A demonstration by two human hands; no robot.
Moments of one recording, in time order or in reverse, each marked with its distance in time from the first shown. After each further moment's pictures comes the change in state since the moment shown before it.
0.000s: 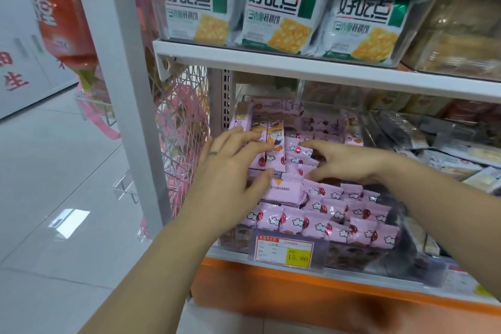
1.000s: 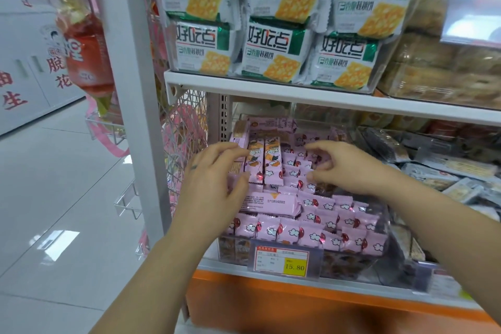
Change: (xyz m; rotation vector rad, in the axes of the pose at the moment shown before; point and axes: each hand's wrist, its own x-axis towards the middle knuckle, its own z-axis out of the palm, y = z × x) left_hand -0.004 -0.005 -0.017 -0.089 0.105 -0.110; right_hand -0.041 -0.025 -0.004 -0.214 0.329 -0.110
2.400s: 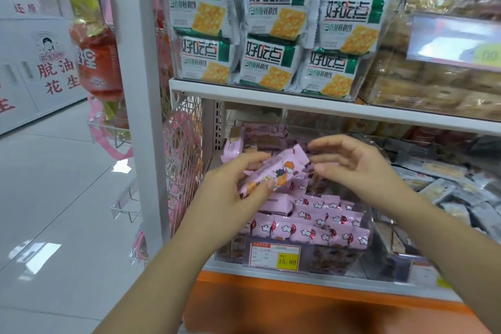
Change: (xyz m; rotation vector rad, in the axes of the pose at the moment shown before) left_hand -0.014 0.041 -0.017 -0.411 -0.157 -0.072; right_hand -0.058 -0.009 -0.003 0.673 0.267 -0.189
